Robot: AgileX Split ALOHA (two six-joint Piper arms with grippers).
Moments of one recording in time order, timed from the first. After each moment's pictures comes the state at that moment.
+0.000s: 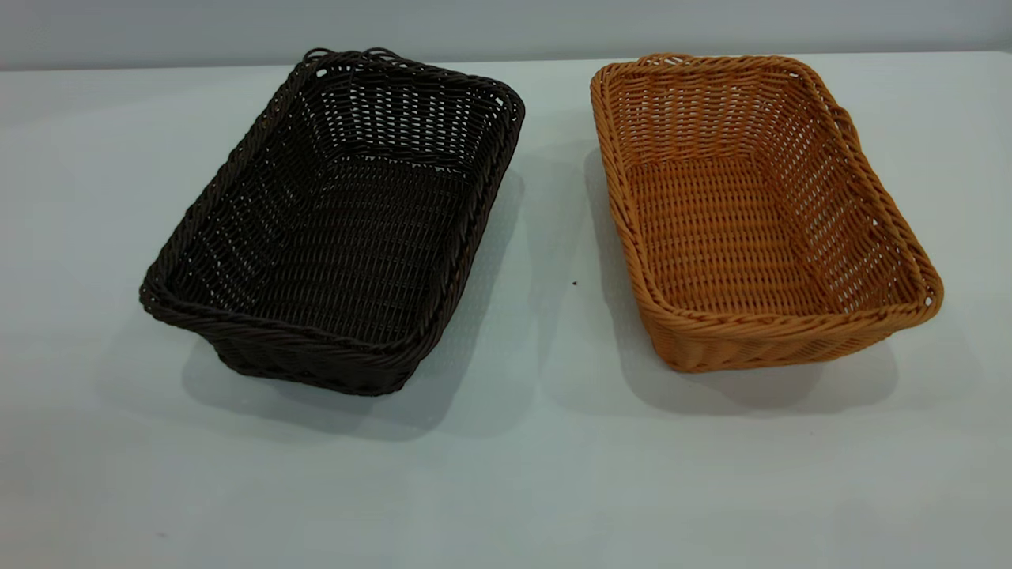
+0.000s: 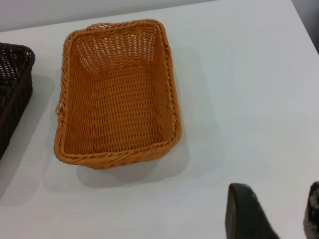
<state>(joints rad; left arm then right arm) 0.11 -0.02 -0.48 0.08 1.12 -0.12 0.03 -0.01 -0.46 0.05 1.13 0.10</state>
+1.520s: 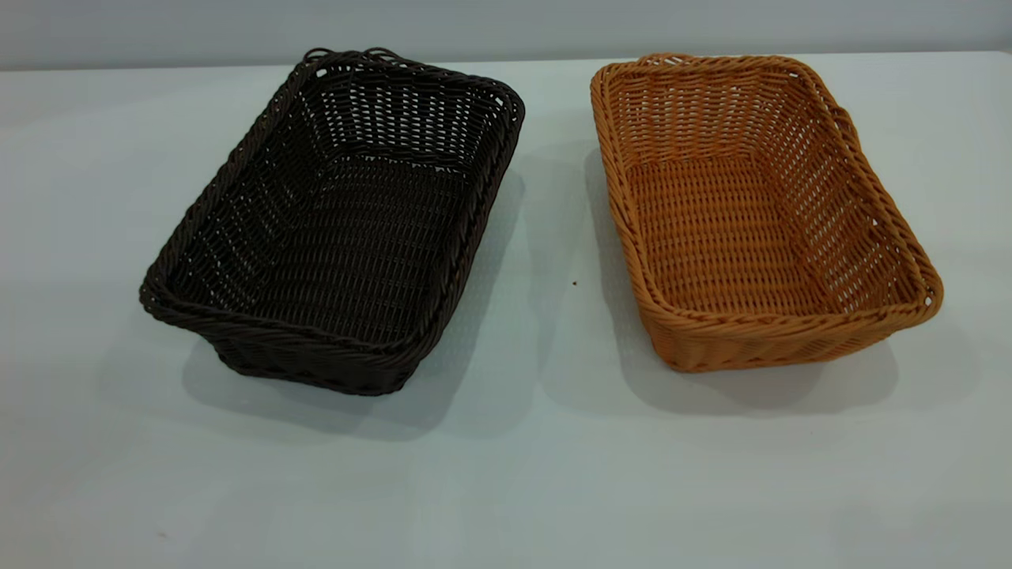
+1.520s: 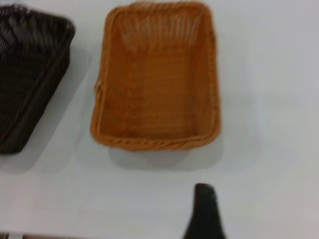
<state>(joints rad) 0.11 0.21 -0.52 0.08 1.01 -0.12 0.03 0.26 -0.48 0.21 0.99 -0.09</state>
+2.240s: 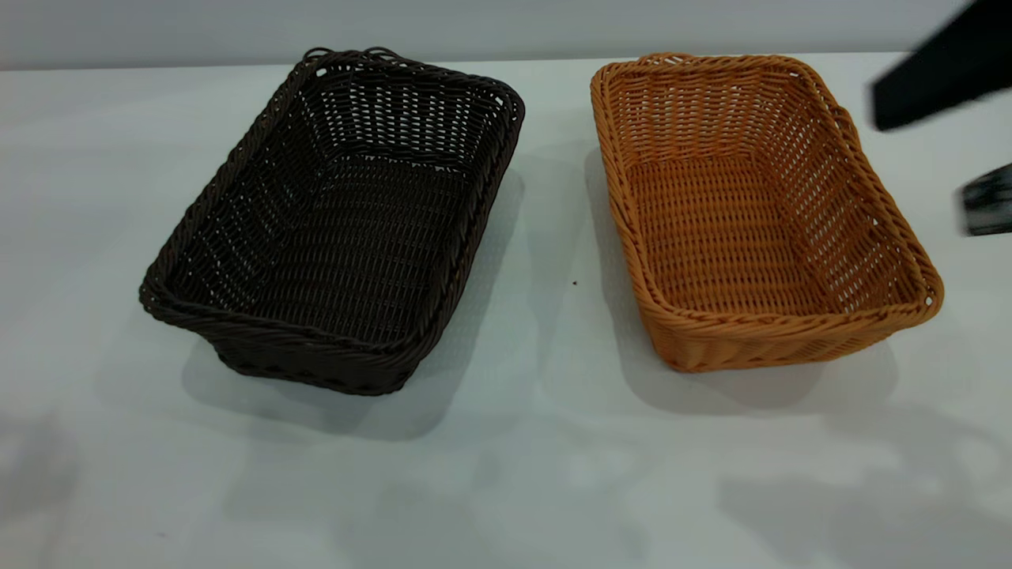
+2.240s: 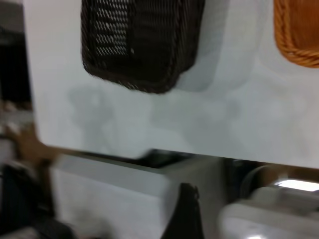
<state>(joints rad) 0.11 1.02 -0.63 -0.13 0.43 0.05 0.03 1.27 -0.48 1.17 0.81 -0.57</state>
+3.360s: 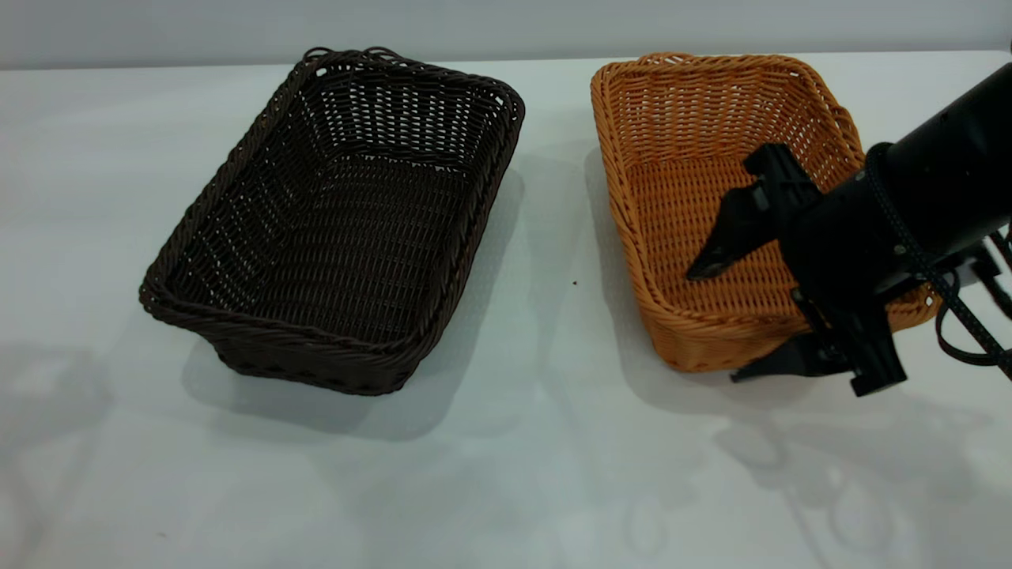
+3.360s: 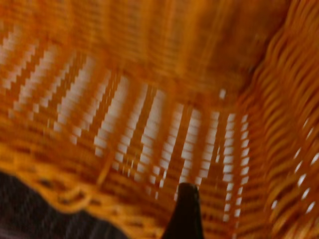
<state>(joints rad) 0.11 1.26 -0.68 -0.22 0.30 0.08 0.28 2.04 -0.68 1.81 0.35 -0.26</state>
